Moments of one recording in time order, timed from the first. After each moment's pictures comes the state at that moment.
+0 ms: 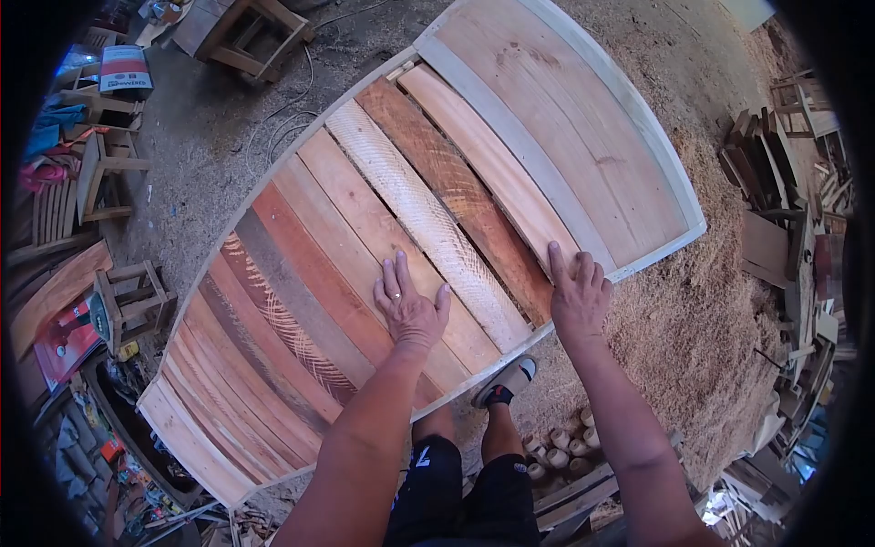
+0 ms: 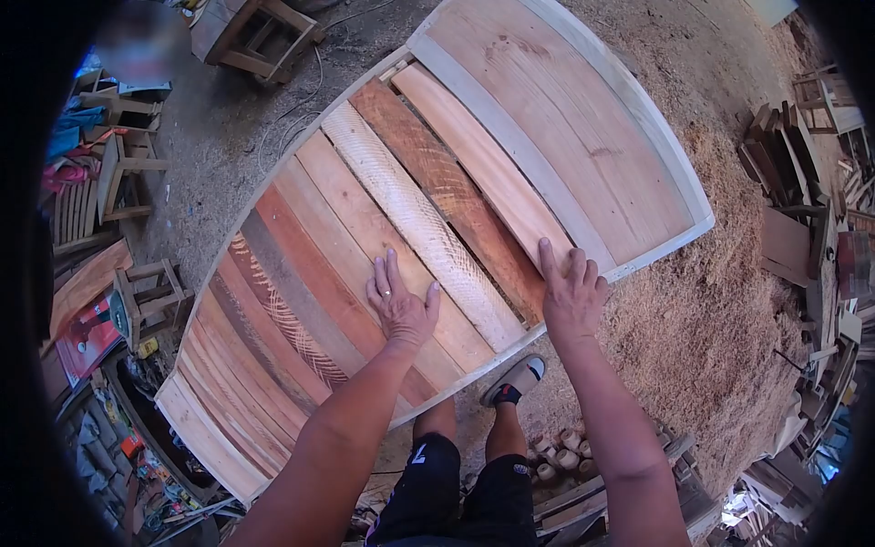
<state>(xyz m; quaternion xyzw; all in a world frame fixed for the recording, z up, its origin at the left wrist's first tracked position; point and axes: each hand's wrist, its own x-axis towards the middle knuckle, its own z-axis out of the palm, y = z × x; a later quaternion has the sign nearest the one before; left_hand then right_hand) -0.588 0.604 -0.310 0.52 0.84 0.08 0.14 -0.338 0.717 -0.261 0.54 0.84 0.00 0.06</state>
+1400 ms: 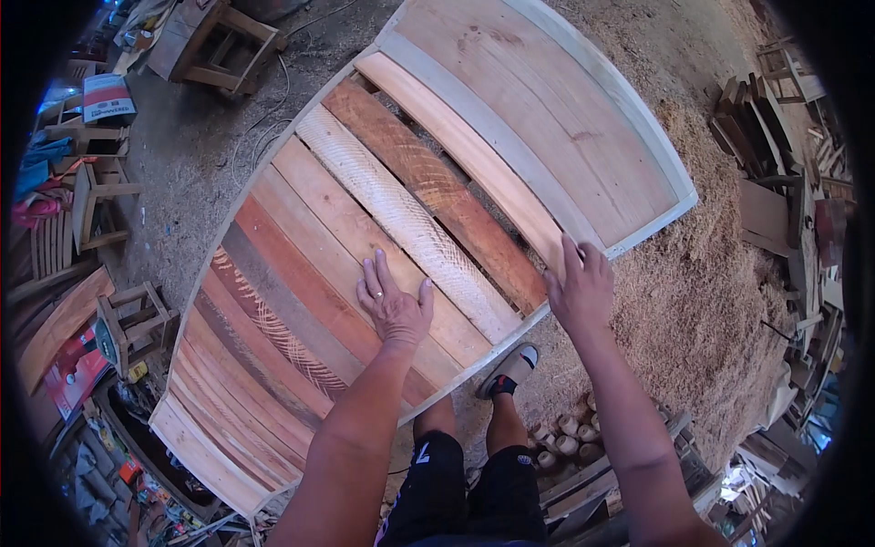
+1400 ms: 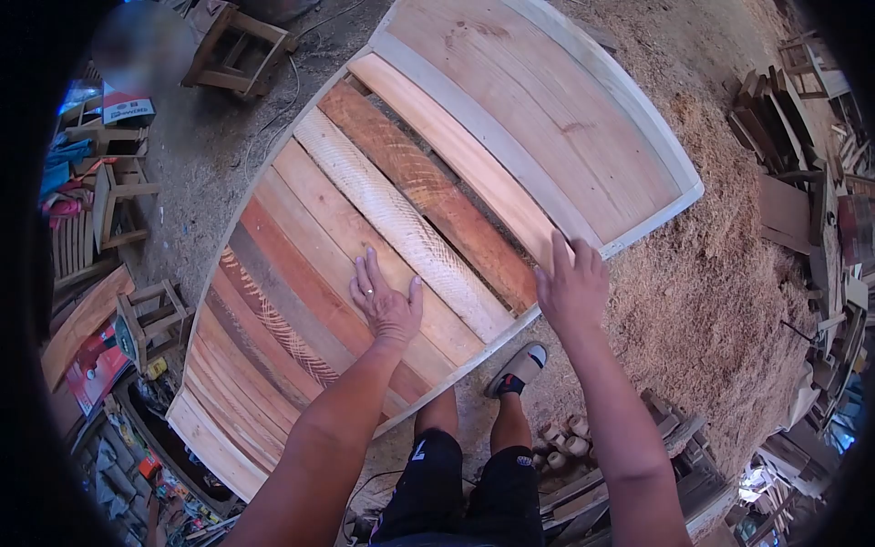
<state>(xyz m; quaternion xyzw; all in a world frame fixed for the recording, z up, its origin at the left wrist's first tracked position) -0.586 0.607 -0.307 0.52 0.84 0.07 0.14 -0.314 0.717 -0.248 0.60 0.79 -0.08 0.00</state>
